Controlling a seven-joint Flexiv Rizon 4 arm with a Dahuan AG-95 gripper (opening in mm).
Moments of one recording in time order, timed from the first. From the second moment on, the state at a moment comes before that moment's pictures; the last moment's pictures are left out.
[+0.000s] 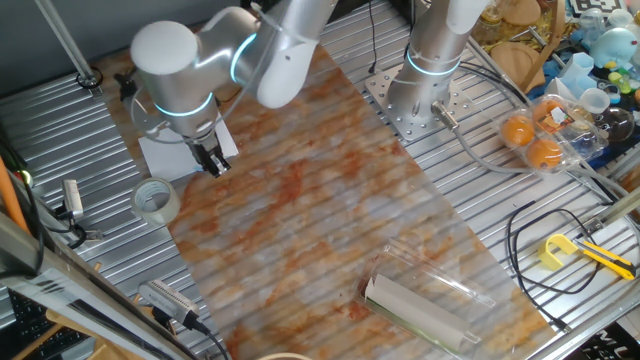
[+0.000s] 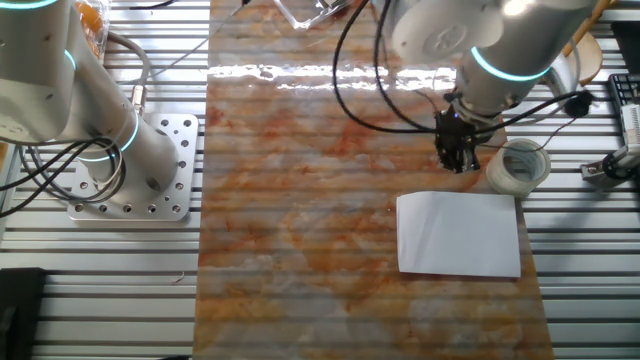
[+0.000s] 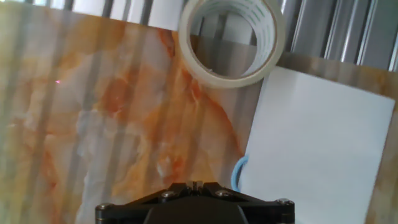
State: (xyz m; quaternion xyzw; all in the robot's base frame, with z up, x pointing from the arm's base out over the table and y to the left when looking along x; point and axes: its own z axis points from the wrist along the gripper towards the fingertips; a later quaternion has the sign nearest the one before) arm 0.580 -0.013 0.045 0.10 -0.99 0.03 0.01
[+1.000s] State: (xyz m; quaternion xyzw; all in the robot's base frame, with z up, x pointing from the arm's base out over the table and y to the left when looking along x) arm 0.587 -0.032 0.022 0.09 -0.99 0.06 -0.02
